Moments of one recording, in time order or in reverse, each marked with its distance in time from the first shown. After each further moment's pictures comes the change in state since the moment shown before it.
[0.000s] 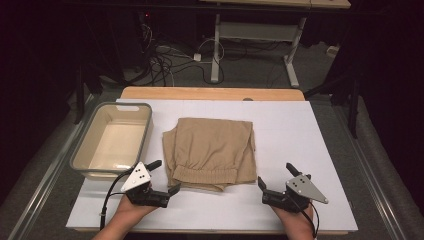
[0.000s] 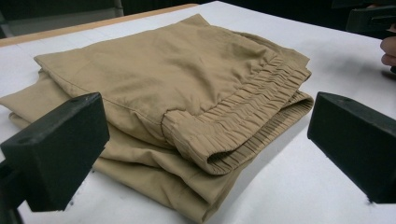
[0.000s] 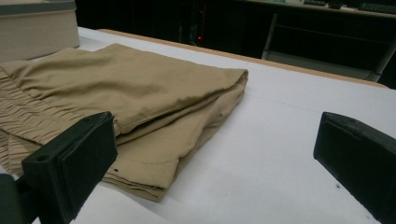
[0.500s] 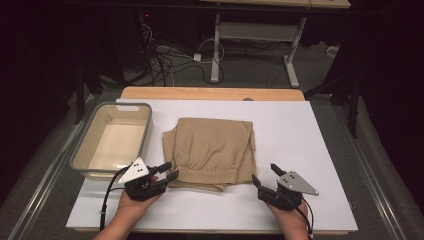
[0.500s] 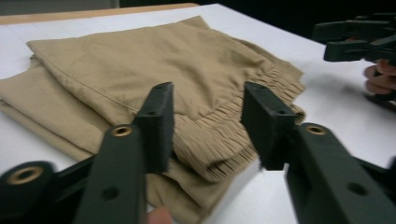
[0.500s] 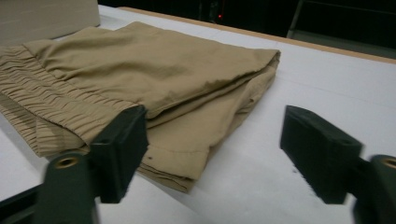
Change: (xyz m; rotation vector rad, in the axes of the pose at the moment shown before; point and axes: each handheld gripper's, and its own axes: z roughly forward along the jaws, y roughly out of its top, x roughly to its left) left arm 0.009 0.010 0.008 0.036 -0.015 -0.089; right arm 0.009 0.006 0.017 0.101 0.098 0.002
